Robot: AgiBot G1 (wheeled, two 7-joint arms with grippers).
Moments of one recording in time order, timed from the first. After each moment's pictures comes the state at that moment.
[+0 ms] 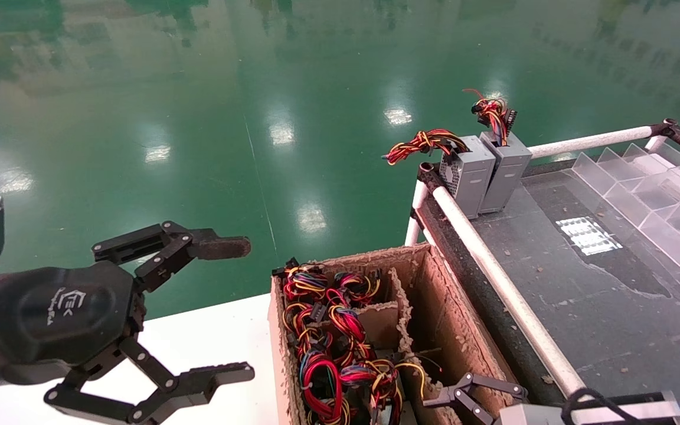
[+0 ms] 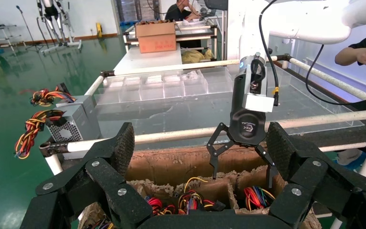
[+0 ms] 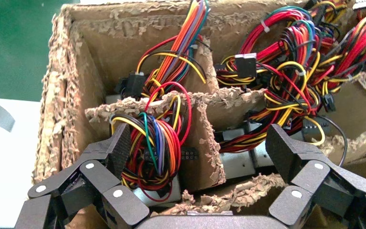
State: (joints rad) left arm -1.10 0.58 0.37 -1.27 0.67 1.46 -0.14; right arm 1.11 -0.61 -0.56 1.34 -1.17 -1.46 -0.01
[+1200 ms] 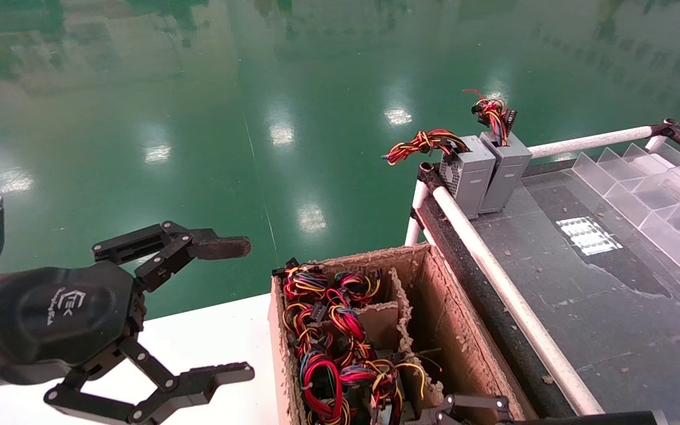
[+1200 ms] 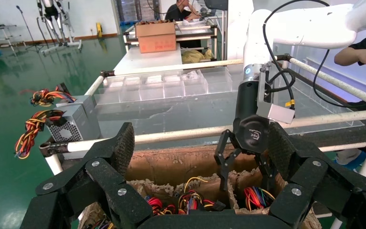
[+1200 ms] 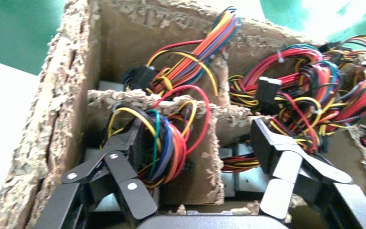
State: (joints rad) left arm -1.10 0.58 0.37 -1.27 0.67 1.46 -0.14; right arm 1.02 -0.62 -0.53 1.36 -1.16 -1.42 -0.33
